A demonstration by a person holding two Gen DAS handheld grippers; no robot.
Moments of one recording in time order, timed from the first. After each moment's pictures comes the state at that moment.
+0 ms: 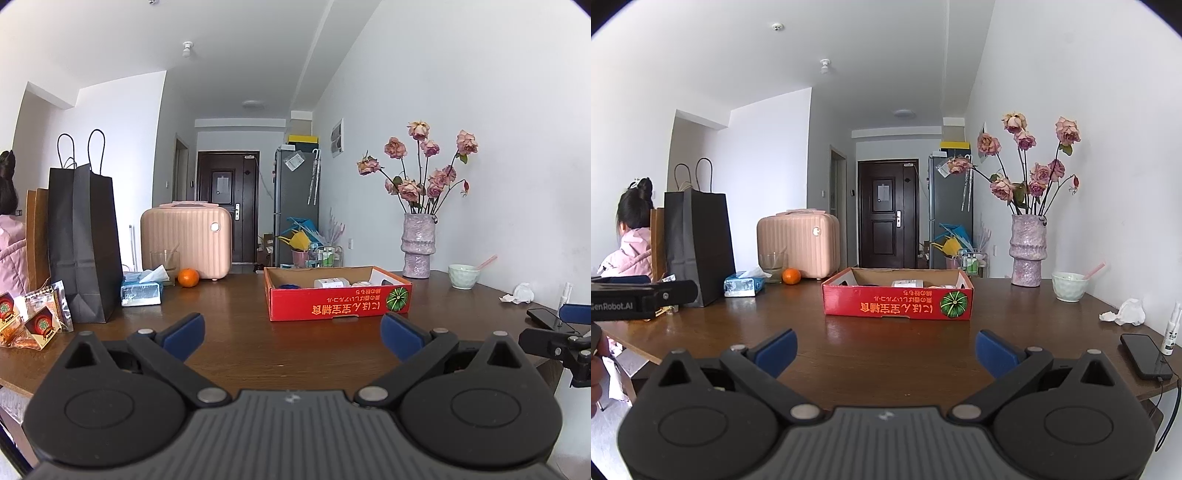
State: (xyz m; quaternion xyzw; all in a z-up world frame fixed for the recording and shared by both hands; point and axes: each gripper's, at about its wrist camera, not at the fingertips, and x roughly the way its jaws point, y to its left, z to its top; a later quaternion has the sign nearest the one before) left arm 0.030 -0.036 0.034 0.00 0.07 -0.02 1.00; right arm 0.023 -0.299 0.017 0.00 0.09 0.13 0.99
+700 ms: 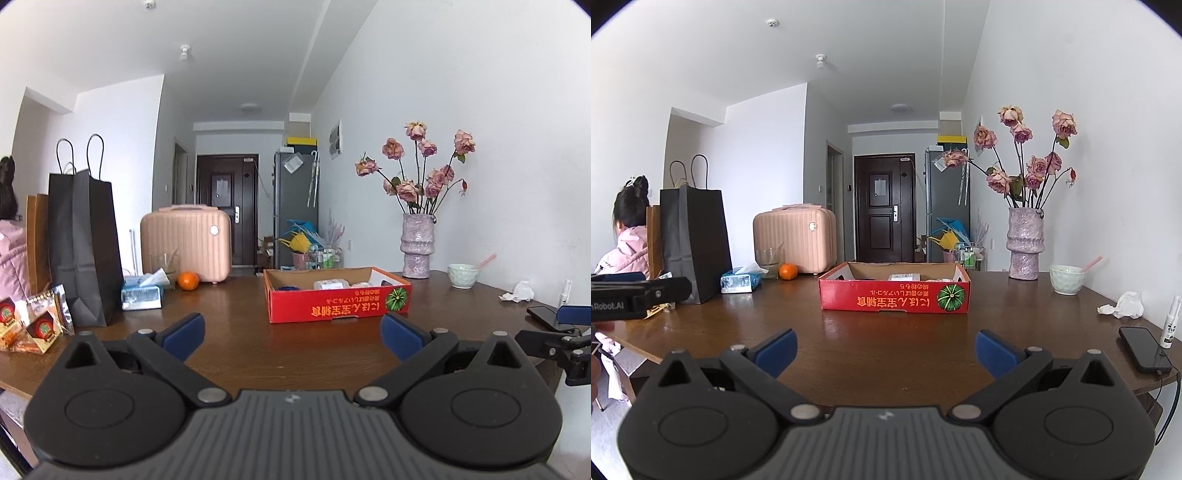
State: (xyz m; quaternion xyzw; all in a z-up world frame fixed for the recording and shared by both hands) left arm 0.027 -0.038 0.033 0.01 0.07 -0.02 1.00; right arm 0.027 -0.301 0.014 0.01 0.10 0.13 0.99
